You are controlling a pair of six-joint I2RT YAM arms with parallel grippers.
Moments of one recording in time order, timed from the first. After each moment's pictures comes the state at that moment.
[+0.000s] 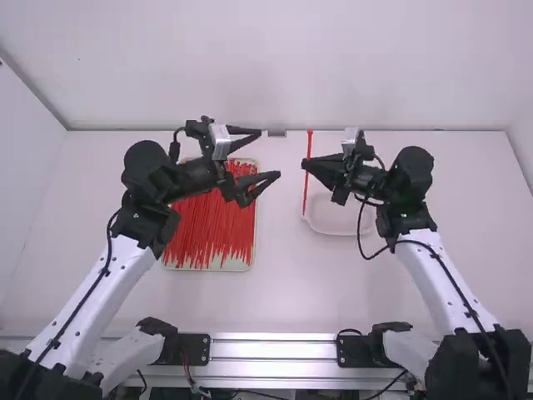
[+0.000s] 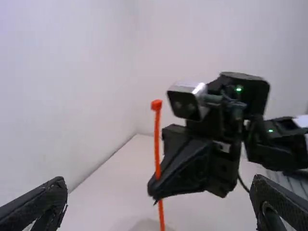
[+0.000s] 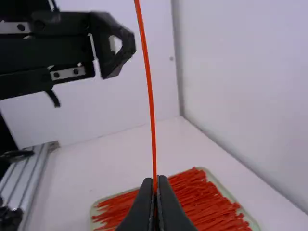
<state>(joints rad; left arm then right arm) -0.27 1.13 1.01 0.27 0.89 -0.13 0.13 1.26 0.85 0.46 -1.17 0.14</state>
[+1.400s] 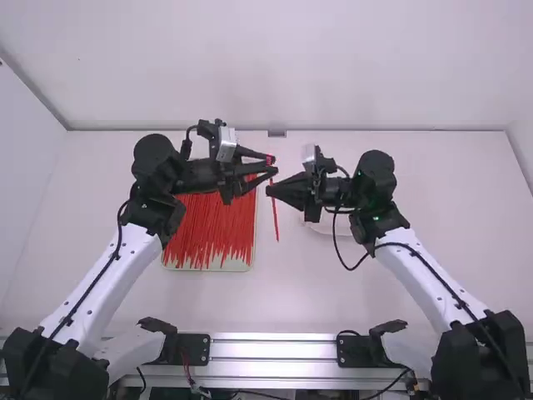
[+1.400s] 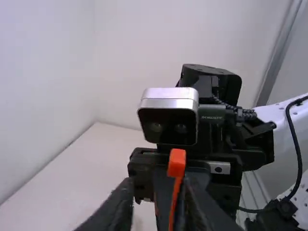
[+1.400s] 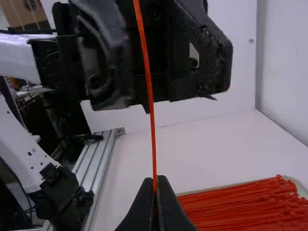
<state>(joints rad) -0.25 1.20 1.01 0.32 1.09 -0.21 0.35 1.29 0.85 0.46 -1.22 0.18</state>
